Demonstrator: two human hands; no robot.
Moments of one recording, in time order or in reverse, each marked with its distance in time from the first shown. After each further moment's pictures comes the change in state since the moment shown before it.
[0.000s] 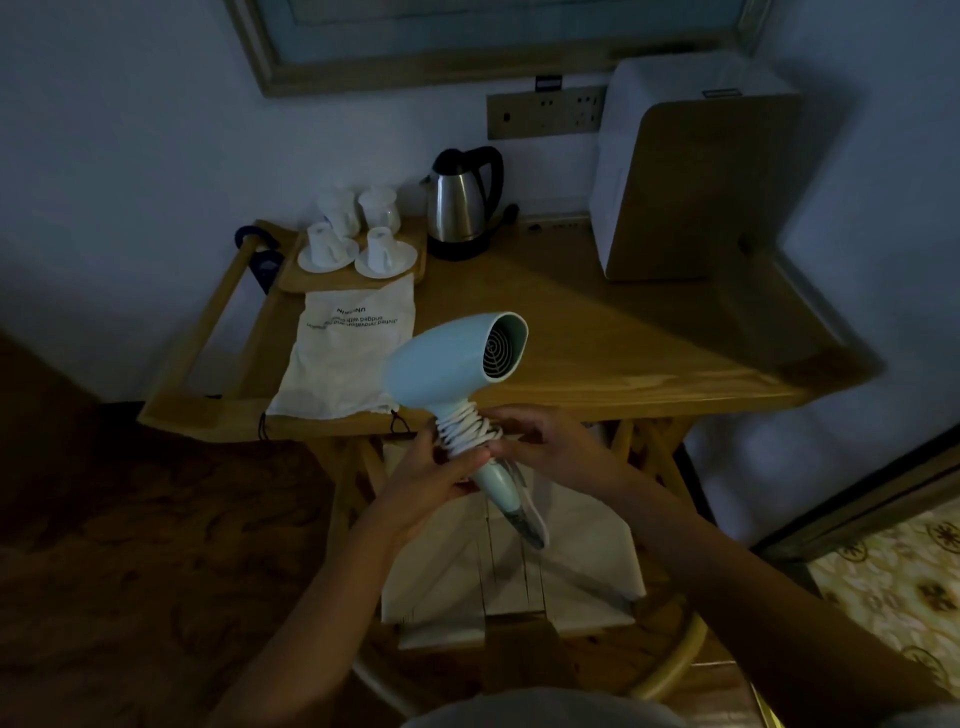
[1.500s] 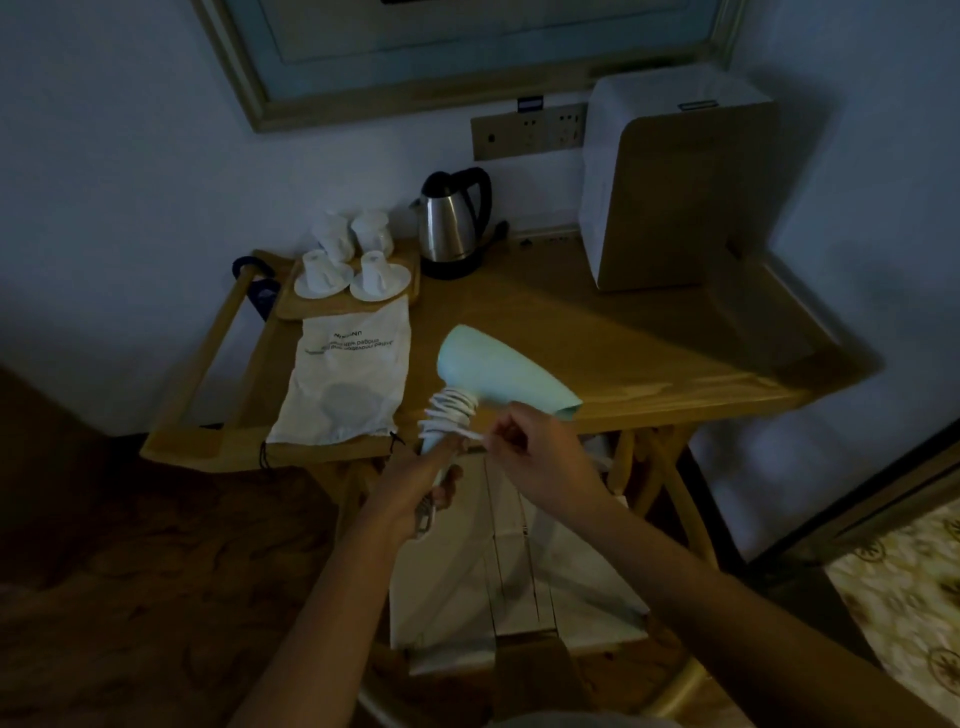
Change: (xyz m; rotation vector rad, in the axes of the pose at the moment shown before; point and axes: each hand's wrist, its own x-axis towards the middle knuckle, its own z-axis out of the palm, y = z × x) left_hand 0.019 0.025 0.004 0.082 0.239 -0.265; right_hand -0.005 -0.029 0.012 -0.289 0.341 0.054
